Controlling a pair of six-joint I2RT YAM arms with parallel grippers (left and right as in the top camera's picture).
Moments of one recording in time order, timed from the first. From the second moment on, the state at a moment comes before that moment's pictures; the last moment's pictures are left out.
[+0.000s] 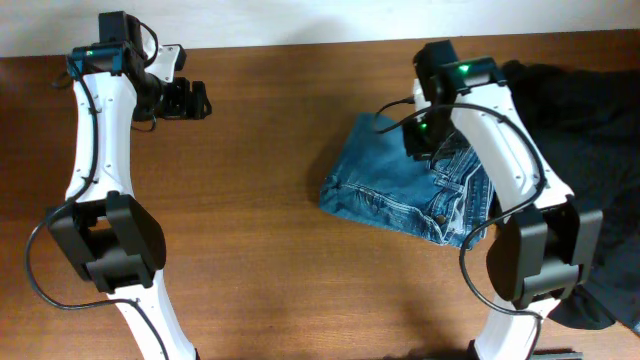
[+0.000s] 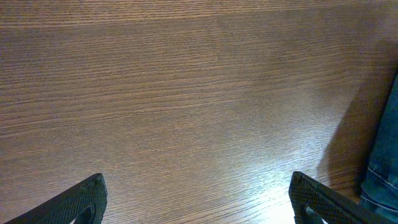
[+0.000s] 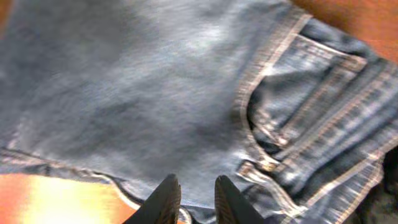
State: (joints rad) left arm 0.10 2.20 2.17 -1.23 0.26 0.16; right arm 0.18 1.98 1.80 -1.32 -0.01 0.12
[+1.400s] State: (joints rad) left arm 0.10 2.20 2.17 -1.23 0.28 0.16; right arm 0.60 1.96 1.28 -0.64 -0.11 0.05
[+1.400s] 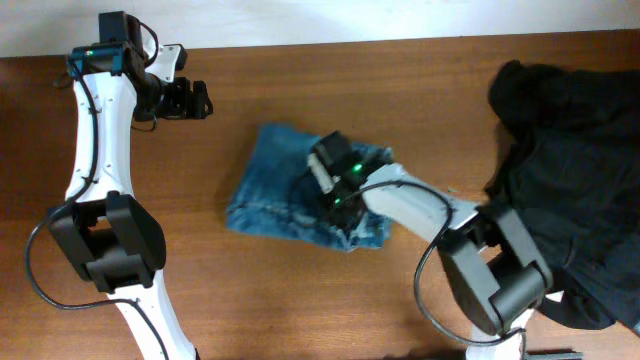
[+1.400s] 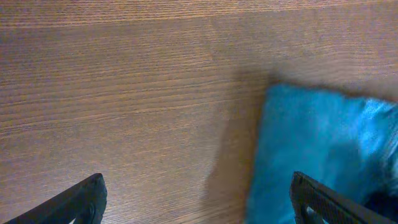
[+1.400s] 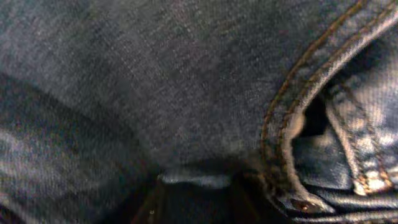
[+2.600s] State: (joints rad) left arm -0.10 2.43 2.18 -1.21 0.35 0.16; right arm 0.53 1.94 1.35 -1.01 -0.14 -0.06
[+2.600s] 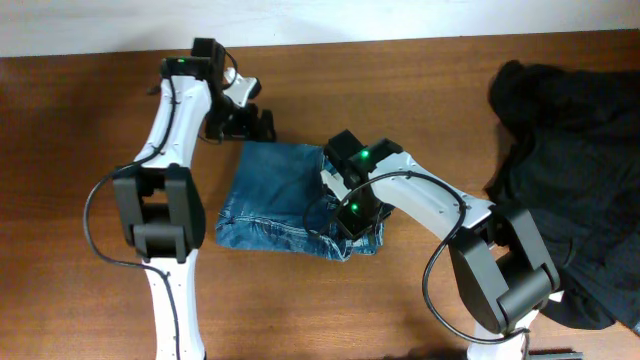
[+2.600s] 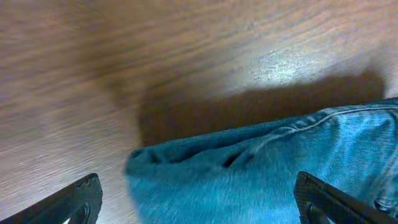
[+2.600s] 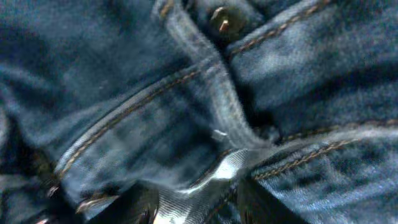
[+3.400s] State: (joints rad) left arm -0.12 2.48 2.18 -1.57 0.35 0.16; right arm 0.32 1.94 1.43 -0.71 -0.03 -0.10
